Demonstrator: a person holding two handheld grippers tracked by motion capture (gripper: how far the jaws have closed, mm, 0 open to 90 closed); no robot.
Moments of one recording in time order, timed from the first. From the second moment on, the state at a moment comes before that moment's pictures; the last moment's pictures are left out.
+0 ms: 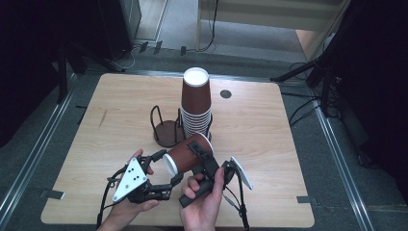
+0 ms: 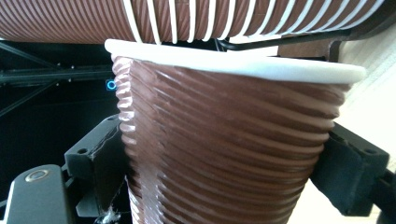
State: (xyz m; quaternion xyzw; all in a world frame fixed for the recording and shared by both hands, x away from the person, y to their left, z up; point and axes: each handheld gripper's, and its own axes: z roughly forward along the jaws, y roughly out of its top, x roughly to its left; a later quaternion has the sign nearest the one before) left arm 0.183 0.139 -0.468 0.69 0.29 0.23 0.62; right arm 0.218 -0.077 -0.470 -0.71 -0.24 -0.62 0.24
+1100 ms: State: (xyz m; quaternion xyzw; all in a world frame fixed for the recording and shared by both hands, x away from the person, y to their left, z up) left arm 0.203 0.201 -0.477 0.70 0.38 0.19 0.58; right arm 0.220 -0.097 -0.455 -0.68 -0.33 -0.65 0.02
